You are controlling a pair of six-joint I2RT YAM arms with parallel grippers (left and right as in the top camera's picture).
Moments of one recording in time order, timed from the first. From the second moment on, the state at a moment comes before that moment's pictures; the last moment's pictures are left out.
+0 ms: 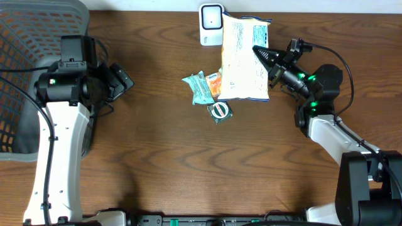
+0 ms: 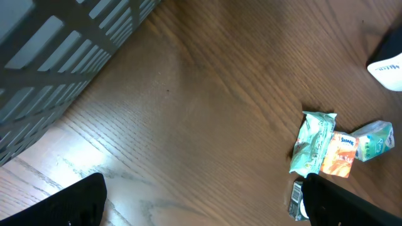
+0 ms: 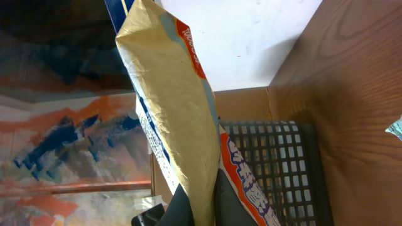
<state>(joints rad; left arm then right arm) 0.05 1.44 1.45 -1.15 0.02 -0.65 0.07 1.65 0.80 0.97 -0.82 1.77</state>
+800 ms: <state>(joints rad) 0.05 1.44 1.45 -1.15 0.02 -0.65 0.09 1.65 0.80 0.92 -0.83 1.74</state>
